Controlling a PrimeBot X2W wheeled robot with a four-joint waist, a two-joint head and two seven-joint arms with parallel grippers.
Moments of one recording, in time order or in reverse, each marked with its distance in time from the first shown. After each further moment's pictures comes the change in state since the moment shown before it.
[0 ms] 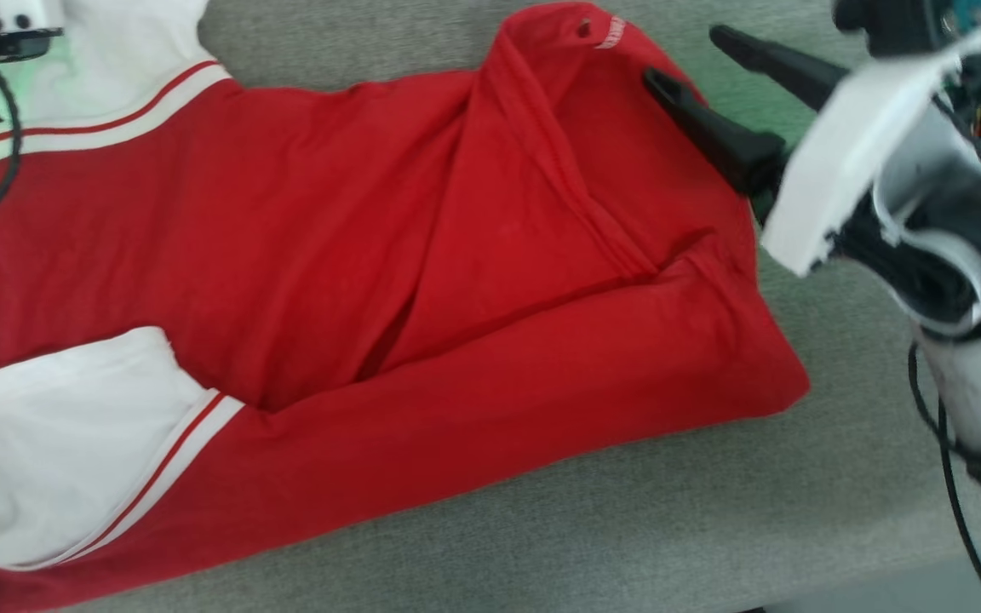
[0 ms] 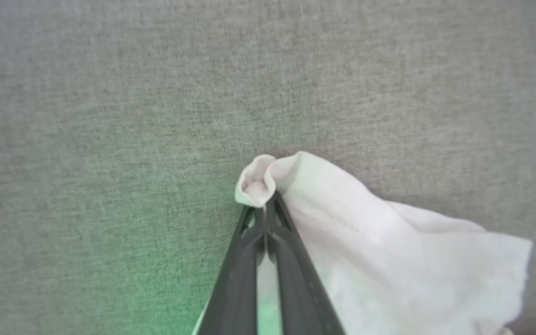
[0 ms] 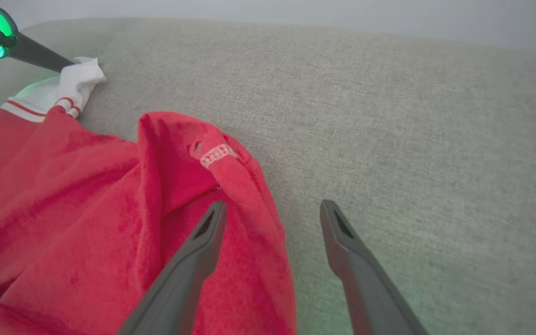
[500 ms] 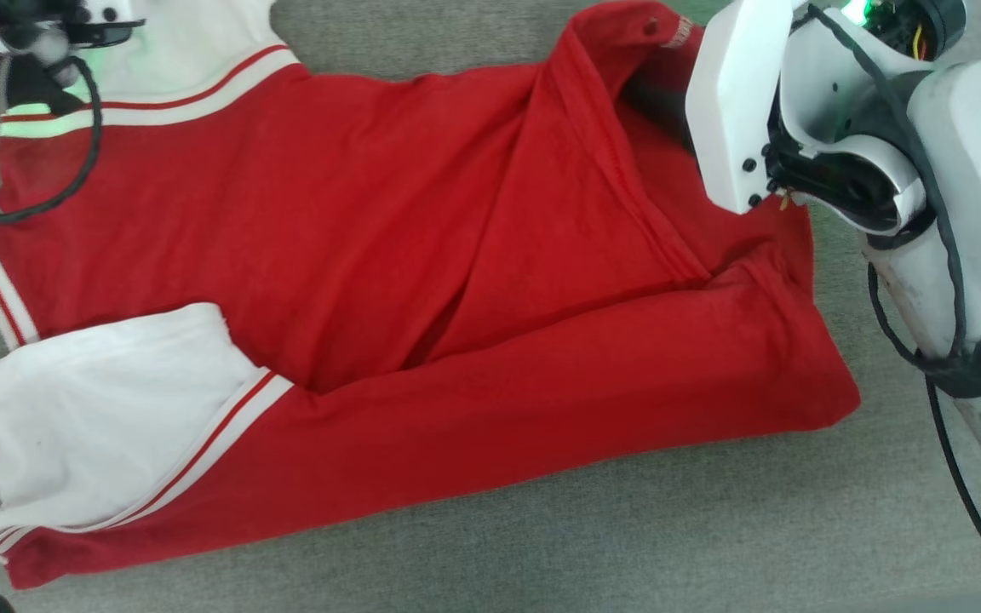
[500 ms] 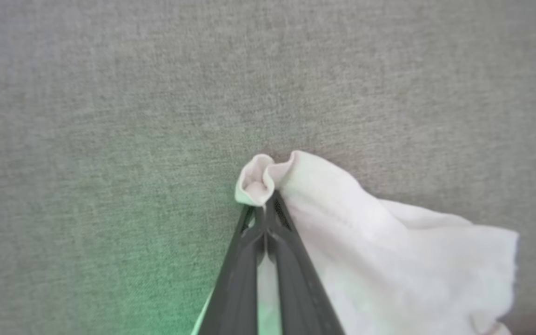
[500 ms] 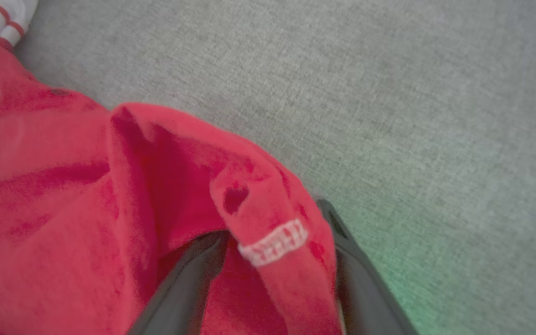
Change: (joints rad) left arm -0.020 -0.108 -0.008 0.064 0.007 -0.048 -0.105; right arm -0.264 0.035 0.186 0.253 -0.028 0.000 0.240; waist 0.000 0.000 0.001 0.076
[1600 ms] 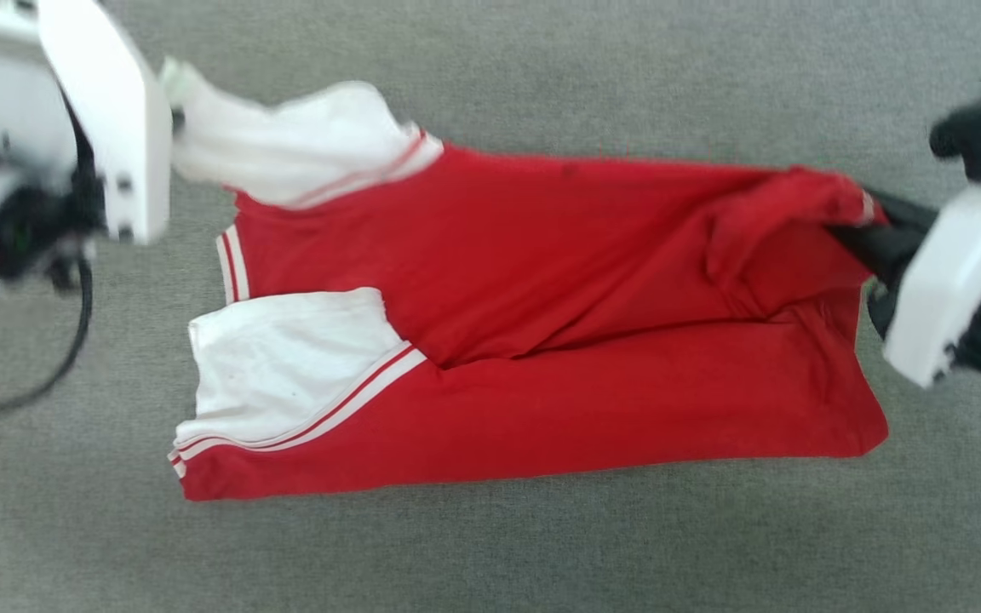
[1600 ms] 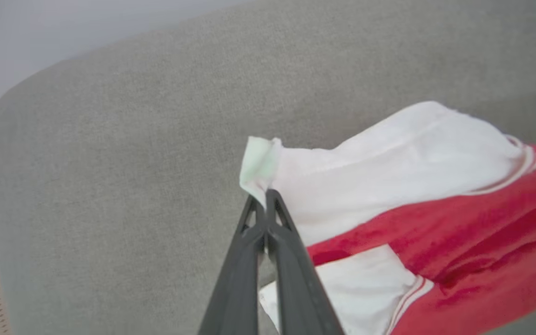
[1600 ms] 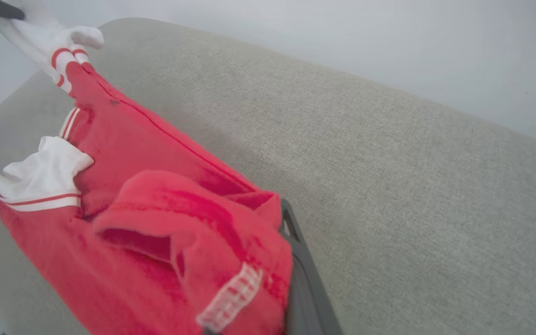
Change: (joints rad) left arm 0.294 0.284 0.013 -0.624 -0.036 0.082 -0.042; right arm 0.465 -0.304 -0.192 -0.372 0.134 0.000 -0.230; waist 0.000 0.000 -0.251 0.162
